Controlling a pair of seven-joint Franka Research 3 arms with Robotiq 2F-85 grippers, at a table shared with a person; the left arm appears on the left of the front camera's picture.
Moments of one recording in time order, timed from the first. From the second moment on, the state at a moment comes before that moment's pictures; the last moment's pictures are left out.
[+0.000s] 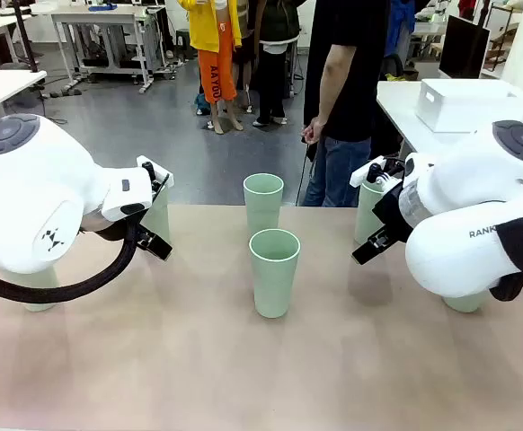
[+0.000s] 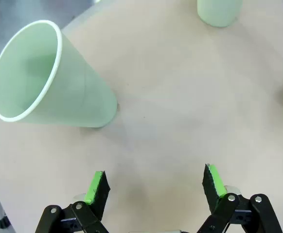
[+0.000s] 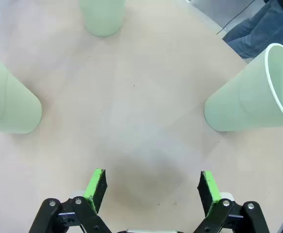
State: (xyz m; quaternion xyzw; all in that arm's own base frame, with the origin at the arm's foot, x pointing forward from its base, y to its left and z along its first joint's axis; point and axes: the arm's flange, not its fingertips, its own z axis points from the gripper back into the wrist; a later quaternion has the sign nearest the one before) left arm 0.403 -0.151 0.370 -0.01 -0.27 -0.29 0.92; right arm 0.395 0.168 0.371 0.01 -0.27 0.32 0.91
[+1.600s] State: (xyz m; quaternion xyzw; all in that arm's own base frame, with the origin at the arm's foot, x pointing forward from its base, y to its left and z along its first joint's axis) left arm 0.401 -0.099 0.527 -0.07 -0.27 -0.35 0.89; right arm 0.421 0.123 0.501 0.04 -0.34 0.28 0.90
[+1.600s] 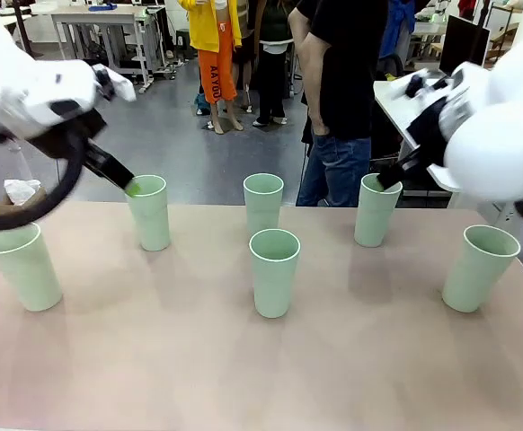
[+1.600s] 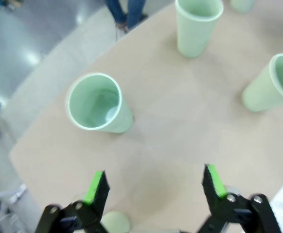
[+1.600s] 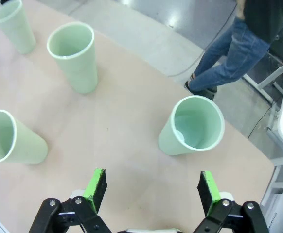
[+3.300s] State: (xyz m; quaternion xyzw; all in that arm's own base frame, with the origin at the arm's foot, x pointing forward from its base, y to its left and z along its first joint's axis) left arm 0.461 0.120 0.526 -0.18 -0.29 -0.55 0.77; right arm 0.456 -0.160 0.522 0.21 -0.41 0.39 0.80
